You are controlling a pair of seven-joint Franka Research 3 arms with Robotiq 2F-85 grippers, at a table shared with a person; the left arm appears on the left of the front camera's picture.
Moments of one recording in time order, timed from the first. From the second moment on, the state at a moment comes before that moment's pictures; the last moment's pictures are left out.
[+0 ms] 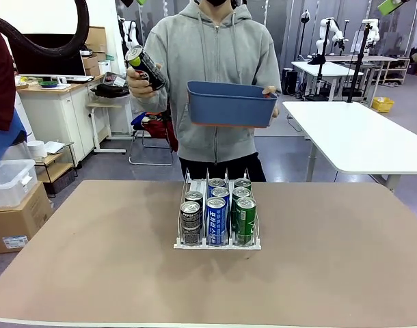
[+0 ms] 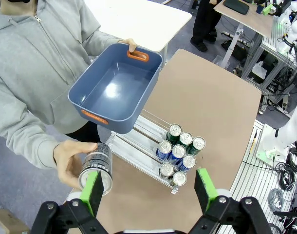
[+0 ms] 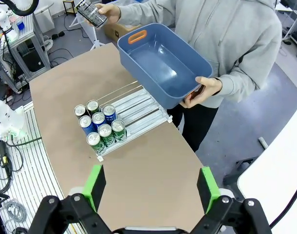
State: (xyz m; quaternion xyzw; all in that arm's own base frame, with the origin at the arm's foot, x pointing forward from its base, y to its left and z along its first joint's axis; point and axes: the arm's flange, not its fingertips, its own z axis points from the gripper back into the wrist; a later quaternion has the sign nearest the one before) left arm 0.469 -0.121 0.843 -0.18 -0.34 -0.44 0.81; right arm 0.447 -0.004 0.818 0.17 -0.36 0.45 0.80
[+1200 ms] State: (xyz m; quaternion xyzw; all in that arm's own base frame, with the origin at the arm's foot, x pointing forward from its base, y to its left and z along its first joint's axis) left arm 0.476 -0.122 0.835 -0.12 -0.37 -0.43 0.81; right arm 0.447 -0.004 0.818 0.17 -0.36 0.45 0.80
